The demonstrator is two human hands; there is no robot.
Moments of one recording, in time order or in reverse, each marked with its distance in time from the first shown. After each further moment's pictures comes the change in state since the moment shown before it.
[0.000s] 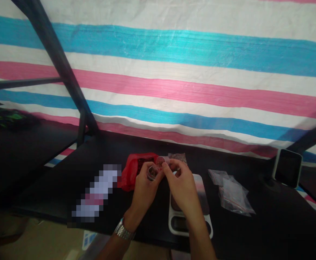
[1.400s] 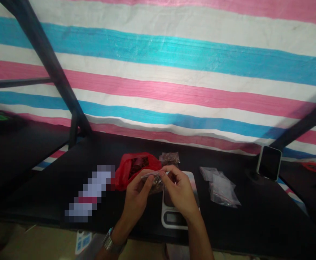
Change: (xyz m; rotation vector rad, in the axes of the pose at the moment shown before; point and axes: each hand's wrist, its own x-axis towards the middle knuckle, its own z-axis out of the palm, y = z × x) left_hand -0.029 0.008 -0.006 -0.302 -0.175 0.112; right_hand -0.020 0.018 -0.020 0.250 -0.194 -0.007
